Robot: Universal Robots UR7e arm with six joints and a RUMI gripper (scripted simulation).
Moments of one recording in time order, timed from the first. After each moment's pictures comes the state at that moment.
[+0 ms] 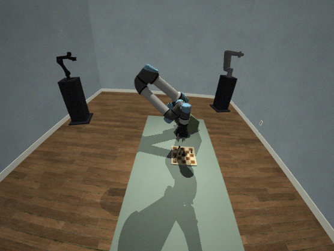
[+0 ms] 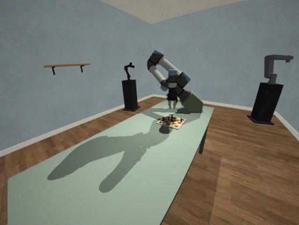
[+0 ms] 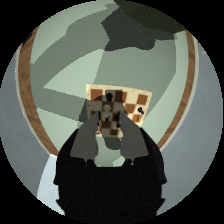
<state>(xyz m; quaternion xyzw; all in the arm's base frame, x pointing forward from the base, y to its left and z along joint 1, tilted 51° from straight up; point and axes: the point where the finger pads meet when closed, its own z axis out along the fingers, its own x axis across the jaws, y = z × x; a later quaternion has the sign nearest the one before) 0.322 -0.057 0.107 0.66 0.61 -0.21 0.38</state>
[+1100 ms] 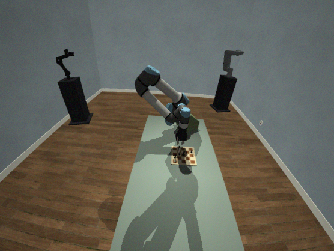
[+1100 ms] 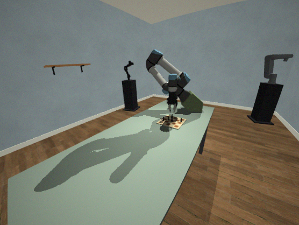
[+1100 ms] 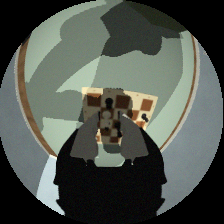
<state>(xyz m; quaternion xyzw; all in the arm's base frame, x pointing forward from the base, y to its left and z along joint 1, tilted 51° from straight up) 0.327 -0.084 0.082 0.66 0.61 -0.21 0.38</state>
